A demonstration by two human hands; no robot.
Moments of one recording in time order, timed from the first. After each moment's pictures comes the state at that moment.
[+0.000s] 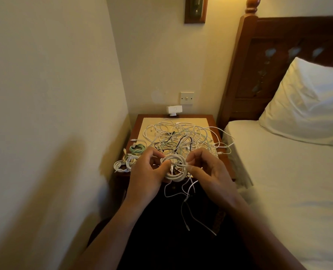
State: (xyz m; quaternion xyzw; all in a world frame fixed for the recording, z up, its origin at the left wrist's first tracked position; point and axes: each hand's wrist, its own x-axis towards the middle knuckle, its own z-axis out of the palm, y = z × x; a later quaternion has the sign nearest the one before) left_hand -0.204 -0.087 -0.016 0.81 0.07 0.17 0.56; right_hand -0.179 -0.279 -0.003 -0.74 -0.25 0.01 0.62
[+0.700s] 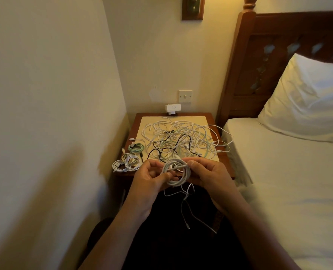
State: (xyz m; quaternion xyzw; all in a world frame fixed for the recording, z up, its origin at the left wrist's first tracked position) left_hand -0.220 -0.101 -0.017 0.62 0.14 0.04 0.77; right_hand -0.173 -0.276 -0.015 -0.67 -0.08 0.13 0.73
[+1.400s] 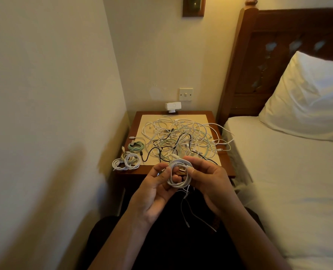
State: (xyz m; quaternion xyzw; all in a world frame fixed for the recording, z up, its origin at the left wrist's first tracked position) left_hand -0.217 -0.108 -0.033 0.32 0.13 -0.08 0.94; right_hand -0.173 -0.275 -0.039 -0.57 -0.05 0.14 0.81
